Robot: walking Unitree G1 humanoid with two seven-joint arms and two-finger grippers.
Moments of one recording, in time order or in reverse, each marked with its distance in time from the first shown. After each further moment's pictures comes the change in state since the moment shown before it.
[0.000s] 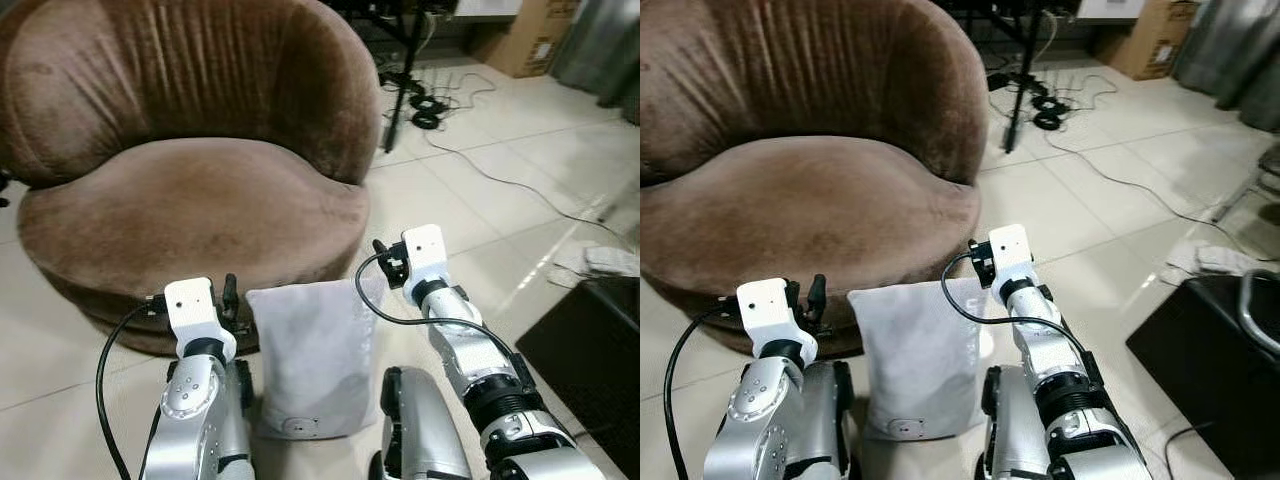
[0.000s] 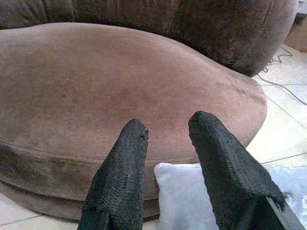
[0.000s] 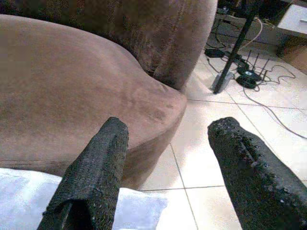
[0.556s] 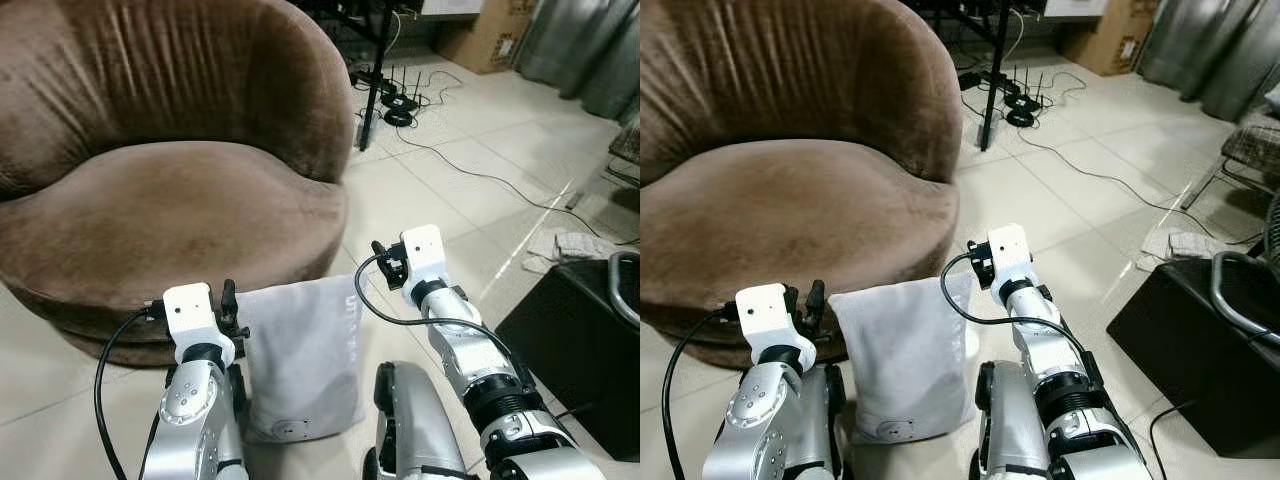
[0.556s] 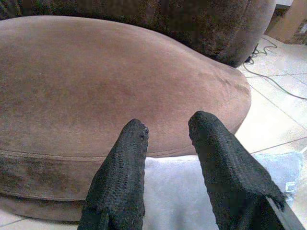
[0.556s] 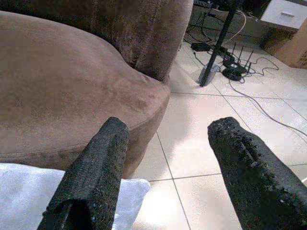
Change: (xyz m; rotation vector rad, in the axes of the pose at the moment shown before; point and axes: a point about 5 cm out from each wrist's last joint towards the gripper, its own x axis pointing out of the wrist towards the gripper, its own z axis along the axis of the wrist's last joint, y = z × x) left arm -0.003 0.002 -0.004 0.001 0.015 0.008; right arm 0.000 0.001 -0.001 0.001 0.011 0.006
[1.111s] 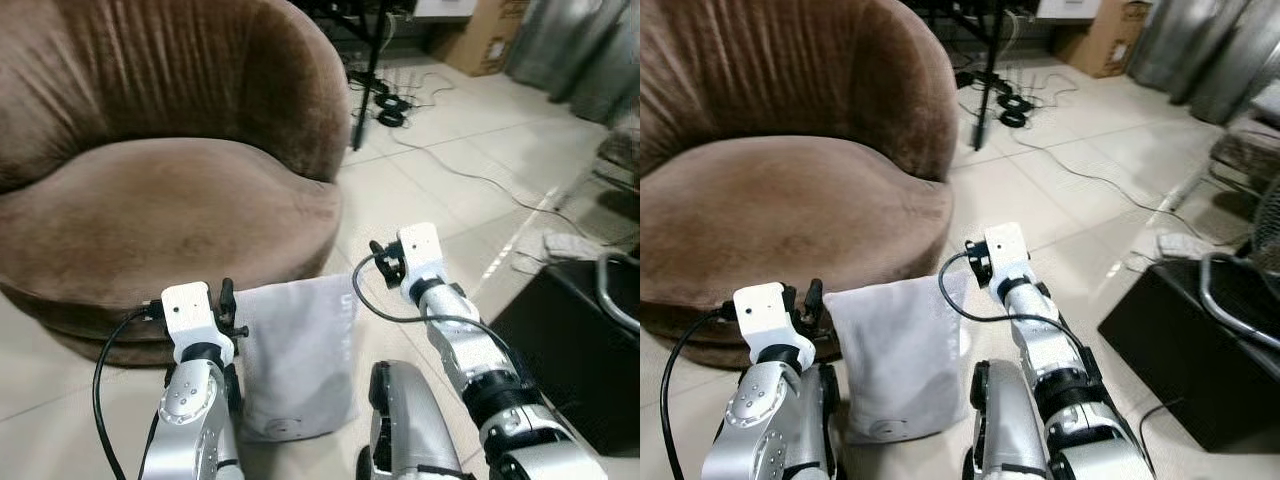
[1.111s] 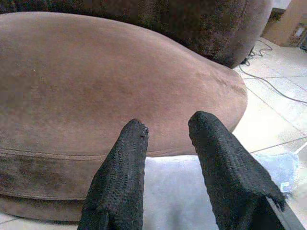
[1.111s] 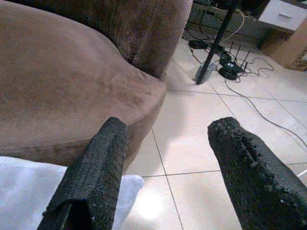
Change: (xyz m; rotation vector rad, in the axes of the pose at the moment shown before) left arm -0.001 0.001 0.003 -0.002 -0.013 0.014; right arm 0.004 0.002 0.002 -0.023 0.013 0.018
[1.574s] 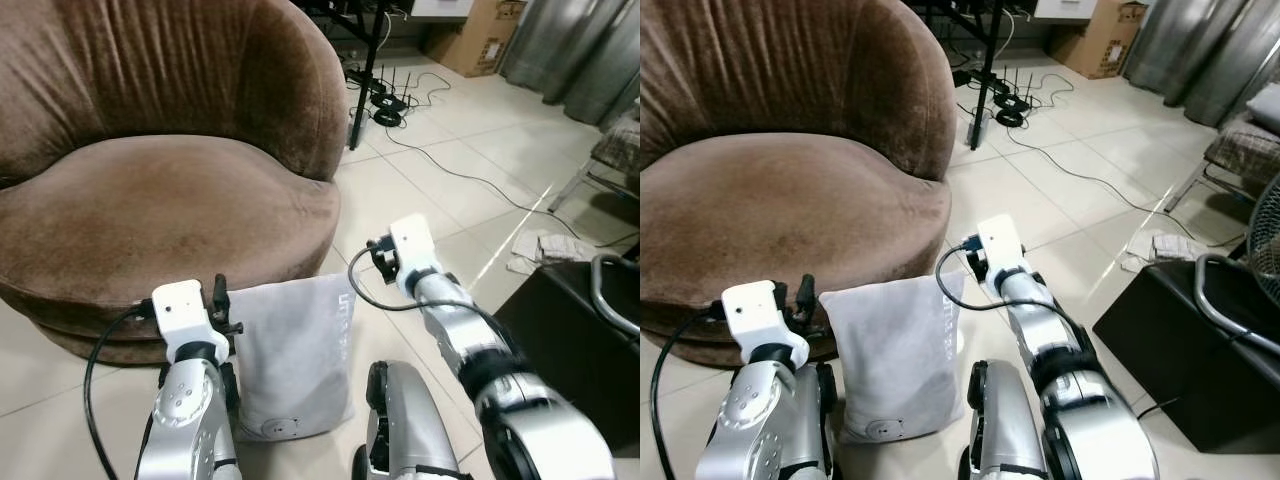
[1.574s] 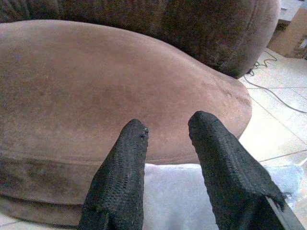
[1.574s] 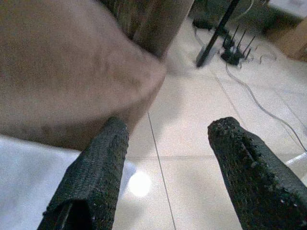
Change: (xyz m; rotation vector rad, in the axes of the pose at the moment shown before) left arm -0.005 0.004 0.007 -0.001 -0.033 0.031; right arm 0.016 0.000 -0.004 -0.083 0.132 0.026
